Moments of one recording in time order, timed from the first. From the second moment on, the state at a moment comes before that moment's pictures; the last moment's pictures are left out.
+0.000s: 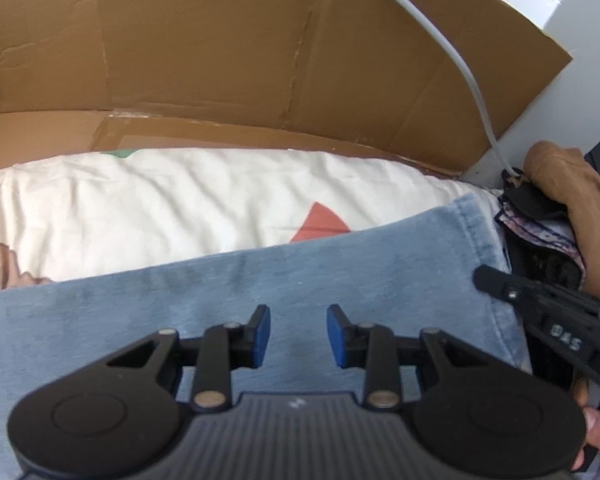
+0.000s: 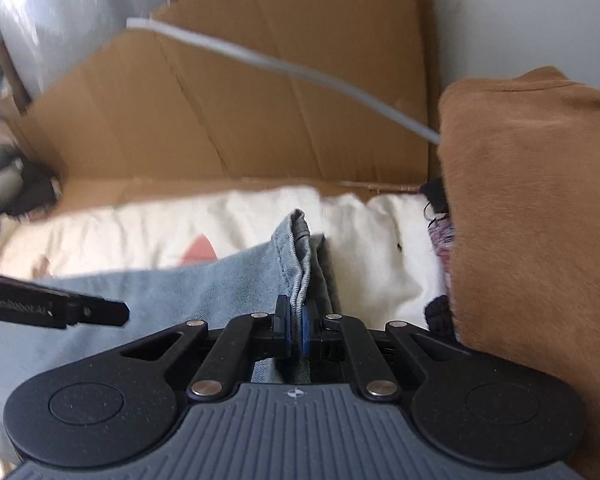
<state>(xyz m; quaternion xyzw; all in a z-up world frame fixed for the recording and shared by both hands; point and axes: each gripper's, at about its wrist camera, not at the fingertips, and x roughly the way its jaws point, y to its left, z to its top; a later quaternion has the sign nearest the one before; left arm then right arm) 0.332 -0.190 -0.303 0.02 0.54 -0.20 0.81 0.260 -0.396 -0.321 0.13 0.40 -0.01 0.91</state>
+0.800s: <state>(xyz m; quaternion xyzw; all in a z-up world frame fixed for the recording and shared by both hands) 0.350 -0.215 -0.325 0.03 0.51 -0.22 0.83 0.269 -0.393 -0.316 0.10 0.41 -0.02 0.91</state>
